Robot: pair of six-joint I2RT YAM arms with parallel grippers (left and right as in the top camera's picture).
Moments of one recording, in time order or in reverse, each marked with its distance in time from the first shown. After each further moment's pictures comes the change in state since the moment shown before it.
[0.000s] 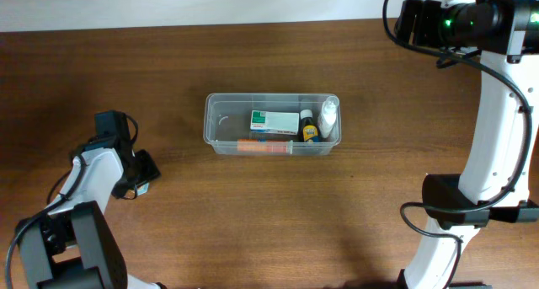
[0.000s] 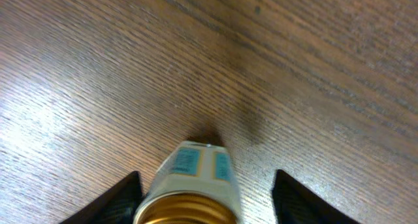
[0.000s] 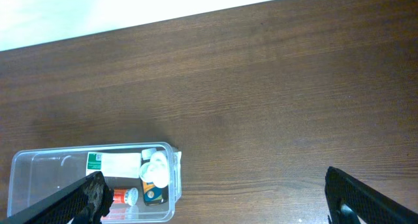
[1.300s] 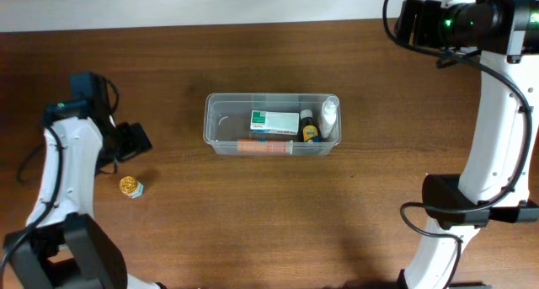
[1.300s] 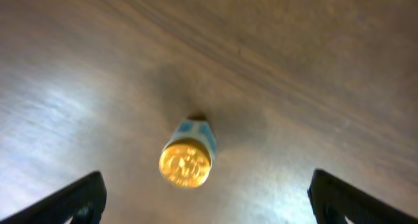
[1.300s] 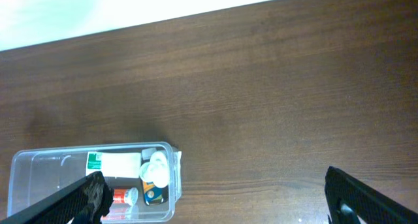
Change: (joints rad) left arm 0.000 0.000 0.365 -0.389 -0.018 0.000; right arm 0.000 0.000 0.000 0.000 0.000 0.000
